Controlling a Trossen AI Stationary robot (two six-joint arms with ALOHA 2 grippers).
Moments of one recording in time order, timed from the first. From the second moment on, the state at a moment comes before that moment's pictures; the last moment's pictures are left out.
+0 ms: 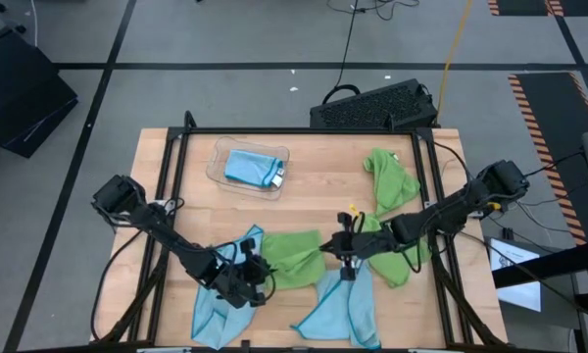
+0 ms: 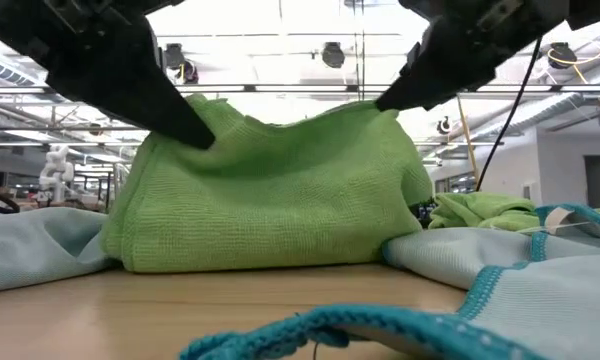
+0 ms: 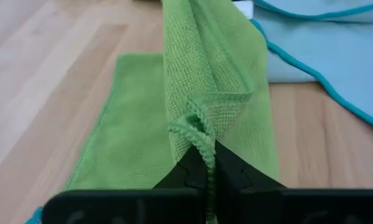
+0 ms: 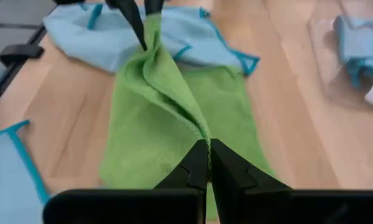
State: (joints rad) left arm -0.63 1.71 0.91 -0.06 -0.66 -0.57; right arm 0.39 1.46 0.73 0.13 0.31 0.20
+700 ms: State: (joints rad) left arm -0.45 1.26 0.95 -0.01 -0.71 -0.01; right arm 0.25 0.96 0.73 0.06 0.28 -0.05
